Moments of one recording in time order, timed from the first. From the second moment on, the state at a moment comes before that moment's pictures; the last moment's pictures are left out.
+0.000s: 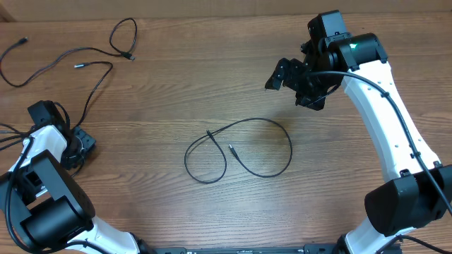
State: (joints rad) left arm 0.56 1.85 1.07 -0.57 -0.09 -0.36; right arm 0.24 1.81 1.79 -1.26 -0.36 0.59
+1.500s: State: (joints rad) left arm 0.45 1.85 1.43 -0.45 0.35 -0.55; right arm 0.24 1.81 1.79 -1.27 -0.36 0.59
